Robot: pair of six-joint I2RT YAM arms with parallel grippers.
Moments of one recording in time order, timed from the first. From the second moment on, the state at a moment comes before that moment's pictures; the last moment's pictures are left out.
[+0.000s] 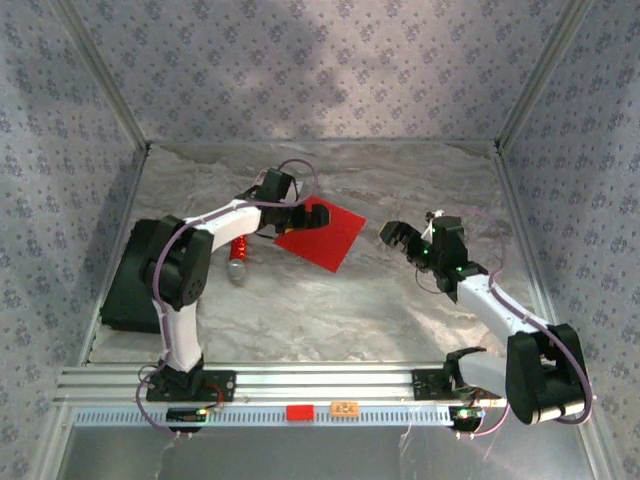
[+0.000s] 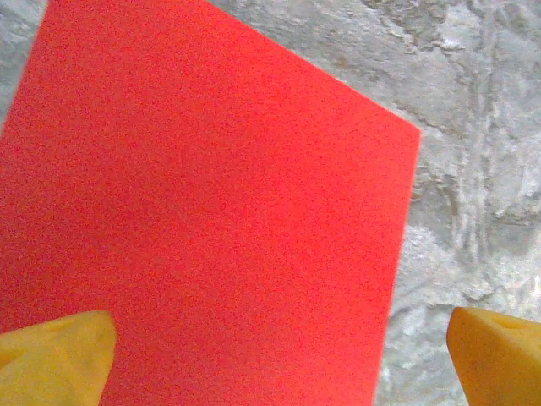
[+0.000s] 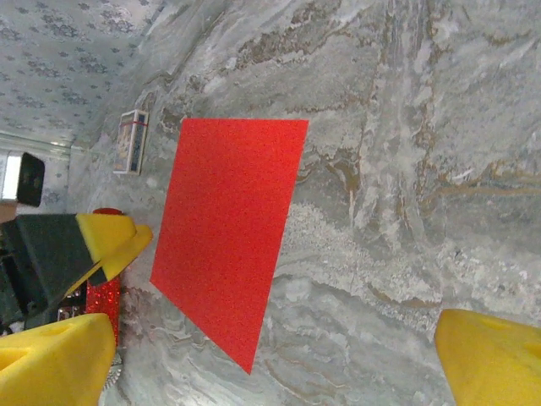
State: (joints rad) left arm -0.49 1.97 1.35 -0.31 0.37 -0.48; right arm 0.21 1.17 0.53 0.05 -0.32 0.82
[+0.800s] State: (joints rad) left arm -0.68 1.83 1.04 -0.11 0.14 -0.85; right arm 0.18 1.23 0.60 -0.06 -0.43 0.76
